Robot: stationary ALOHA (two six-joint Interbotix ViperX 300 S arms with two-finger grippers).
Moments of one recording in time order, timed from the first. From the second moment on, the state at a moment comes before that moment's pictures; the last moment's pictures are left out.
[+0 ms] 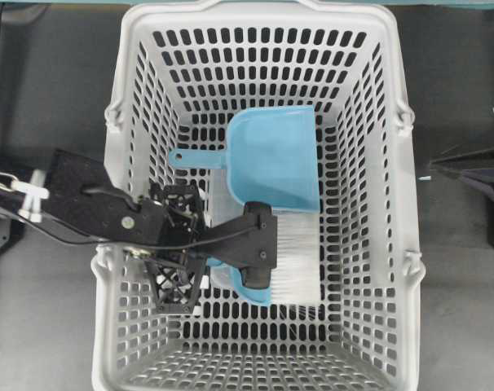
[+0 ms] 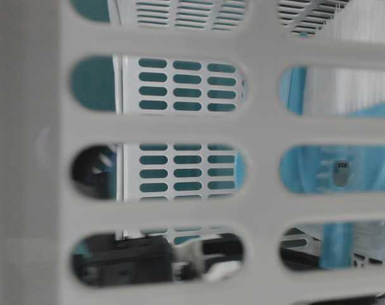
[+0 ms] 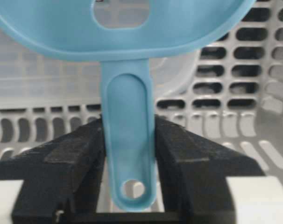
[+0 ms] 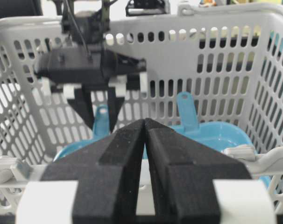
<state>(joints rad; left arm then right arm) -0.20 0.10 0.26 0.04 0.97 -0.20 0.00 -1.04 1.18 0.02 -0.03 0.03</state>
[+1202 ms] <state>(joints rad) -0.10 -0.16 0.01 0.04 1.01 -0.07 0.00 -1.04 1.19 0.02 -0.03 0.07</state>
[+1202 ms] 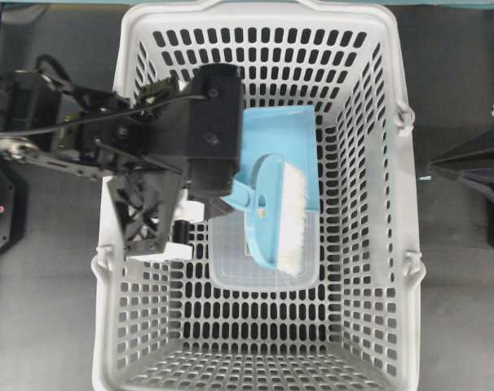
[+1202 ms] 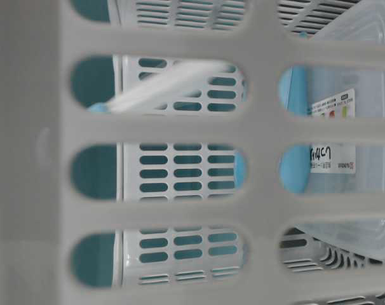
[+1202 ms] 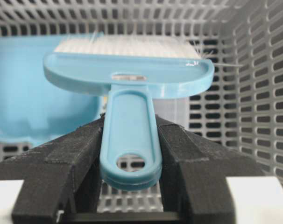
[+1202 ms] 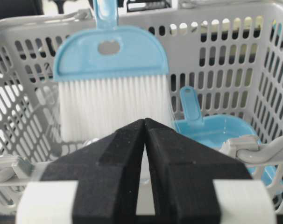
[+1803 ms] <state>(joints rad) -0.10 -0.18 -0.01 0.04 0.93 -0.01 0.00 -1.04 1.19 0.03 -0.03 0.07</state>
